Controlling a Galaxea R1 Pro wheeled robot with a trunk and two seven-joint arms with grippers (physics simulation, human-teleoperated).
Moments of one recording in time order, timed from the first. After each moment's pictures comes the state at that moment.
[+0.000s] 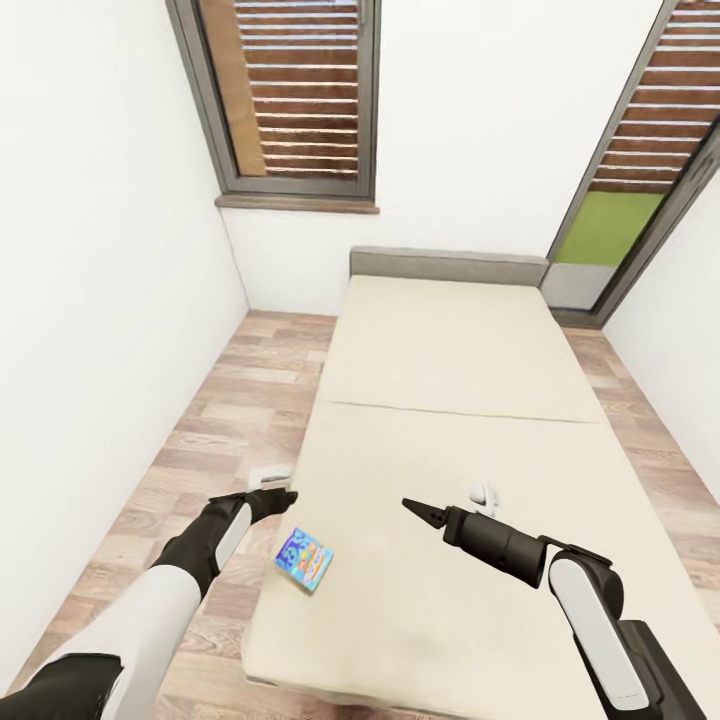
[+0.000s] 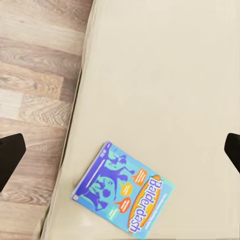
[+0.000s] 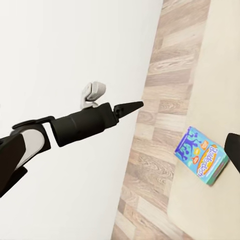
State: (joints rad) left arm -0.81 -0.02 -0.03 -0.54 0.19 0.41 -0.02; right arm -0.28 -0.11 0.05 -1.60 -0.80 0.85 0.36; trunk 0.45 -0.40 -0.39
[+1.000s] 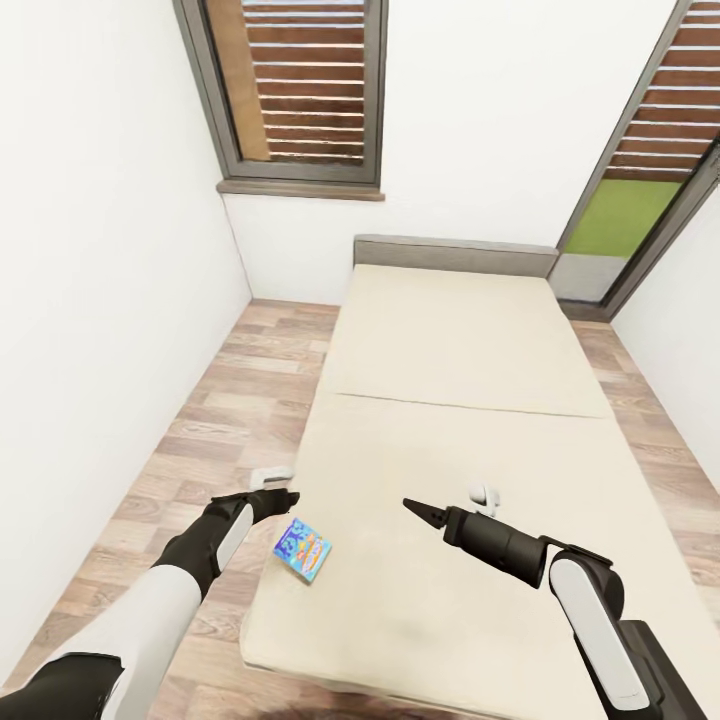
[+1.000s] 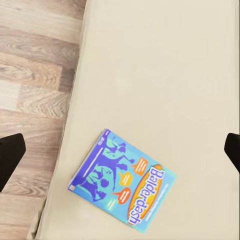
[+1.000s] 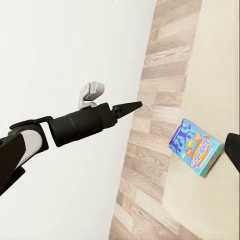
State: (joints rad) left arm -0.81 -0.02 -0.06 -0.55 0.19 0.41 -0.03; right arm -0.28 -0.12 0.05 -1.60 -0.79 0.84 0.35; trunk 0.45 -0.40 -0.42
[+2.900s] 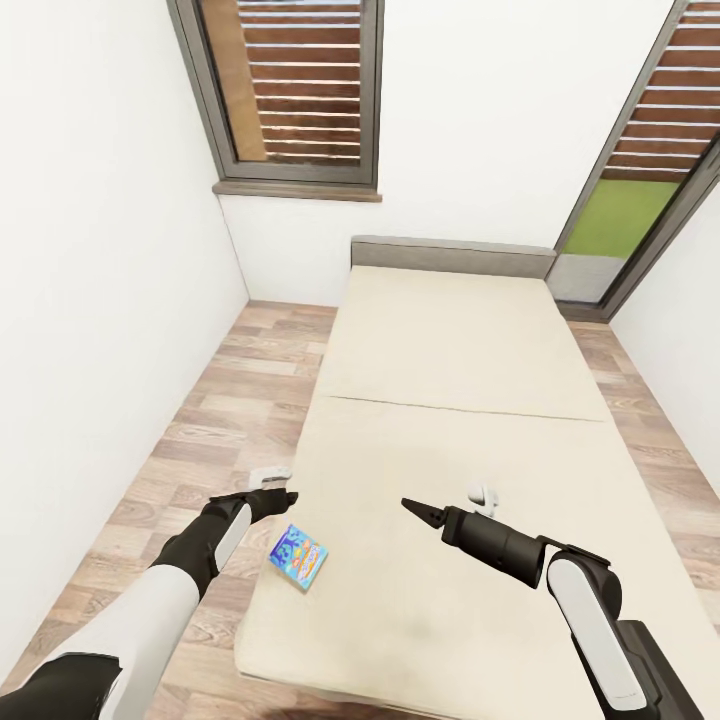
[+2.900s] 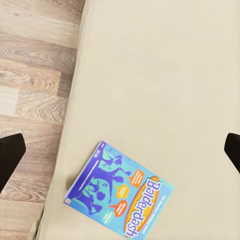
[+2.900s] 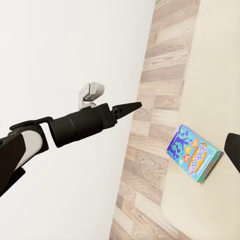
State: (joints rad) left arm -0.81 -0.02 -0.06 -0.55 0.19 0.41 -0.03; right arm -0.28 -0.11 0.05 -1.60 -0.79 0.84 0.35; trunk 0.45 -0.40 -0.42
